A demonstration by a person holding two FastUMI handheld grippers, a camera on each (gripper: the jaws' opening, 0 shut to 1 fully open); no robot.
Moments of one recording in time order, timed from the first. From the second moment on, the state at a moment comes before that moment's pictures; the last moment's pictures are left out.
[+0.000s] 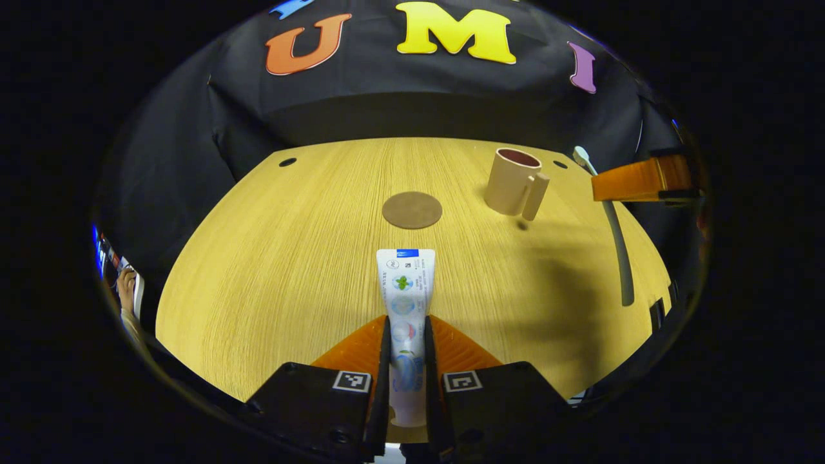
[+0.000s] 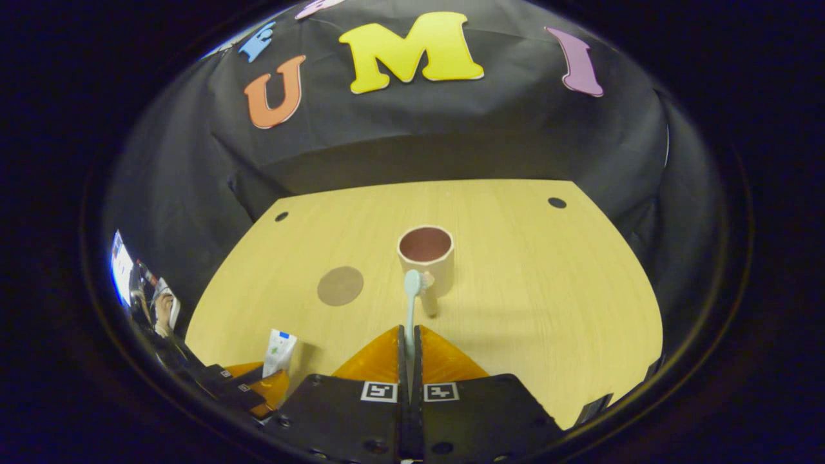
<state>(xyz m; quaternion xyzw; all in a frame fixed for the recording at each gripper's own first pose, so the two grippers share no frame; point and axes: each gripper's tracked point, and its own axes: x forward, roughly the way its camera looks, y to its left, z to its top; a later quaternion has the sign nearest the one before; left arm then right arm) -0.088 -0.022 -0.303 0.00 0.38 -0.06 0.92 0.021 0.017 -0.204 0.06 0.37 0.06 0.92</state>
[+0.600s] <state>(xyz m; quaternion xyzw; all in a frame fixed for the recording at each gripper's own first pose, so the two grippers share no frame) -0.081 -0.003 -0.267 -0.02 0.34 -0.03 0.94 0.154 0.033 -0.122 0.07 0.21 0.08 0.97</state>
